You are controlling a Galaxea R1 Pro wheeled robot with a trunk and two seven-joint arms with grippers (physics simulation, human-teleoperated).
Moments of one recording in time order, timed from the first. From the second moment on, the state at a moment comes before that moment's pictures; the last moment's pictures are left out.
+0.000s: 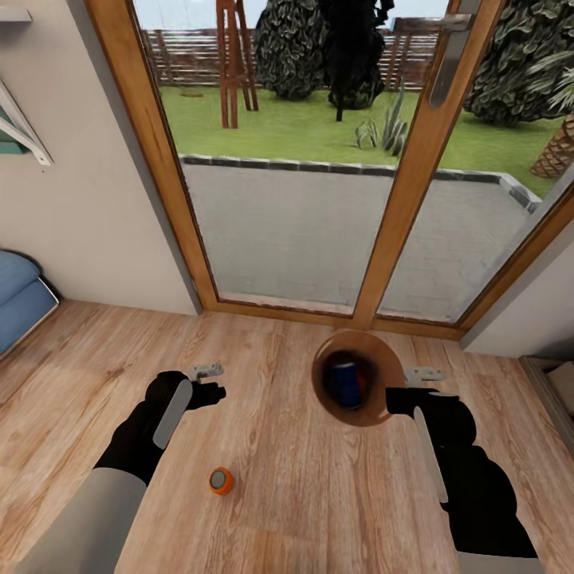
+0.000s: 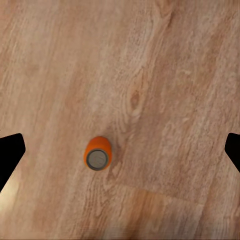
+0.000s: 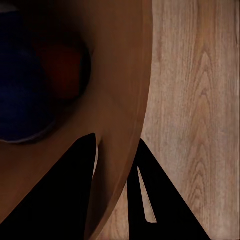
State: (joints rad) left arm -0.70 0.01 -0.10 -1.06 0.42 0.94 0.33; right arm -0.46 0.03 -0.04 -1.57 0.10 1.05 -0.06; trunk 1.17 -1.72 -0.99
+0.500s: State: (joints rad) left arm -0.65 0.05 -0.10 -1.03 0.42 0.84 0.33; right arm -0.46 0.03 -0.04 -1.57 0.09 1.04 -0.06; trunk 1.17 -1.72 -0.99
